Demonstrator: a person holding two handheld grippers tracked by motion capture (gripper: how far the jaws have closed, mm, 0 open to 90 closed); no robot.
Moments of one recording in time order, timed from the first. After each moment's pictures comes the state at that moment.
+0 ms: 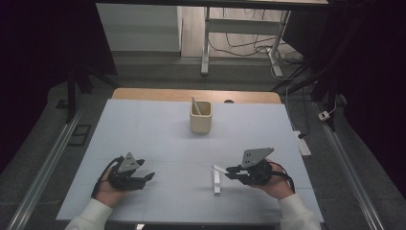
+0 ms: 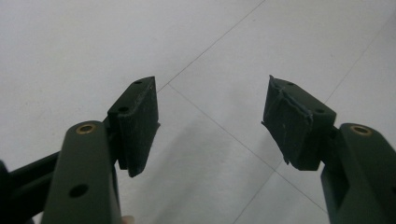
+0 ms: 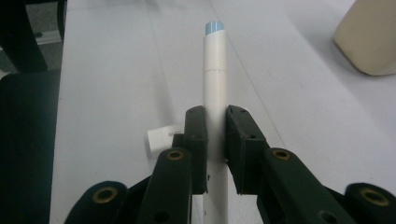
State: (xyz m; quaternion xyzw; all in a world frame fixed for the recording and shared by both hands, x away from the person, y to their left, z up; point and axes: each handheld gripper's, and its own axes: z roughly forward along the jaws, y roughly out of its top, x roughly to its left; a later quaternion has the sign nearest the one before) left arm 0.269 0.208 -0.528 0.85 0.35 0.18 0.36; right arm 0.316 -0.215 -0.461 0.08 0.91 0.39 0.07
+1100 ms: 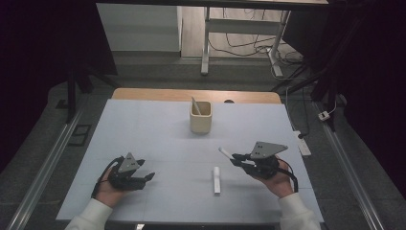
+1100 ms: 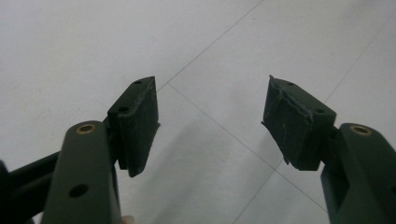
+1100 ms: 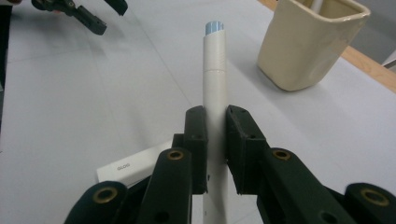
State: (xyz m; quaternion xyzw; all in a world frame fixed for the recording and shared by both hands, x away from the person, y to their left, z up) left arm 0.269 0.207 -0.529 0.85 0.35 0.18 0.36; right arm 0.323 -0.230 -0.450 0.16 0.87 0.45 0.15
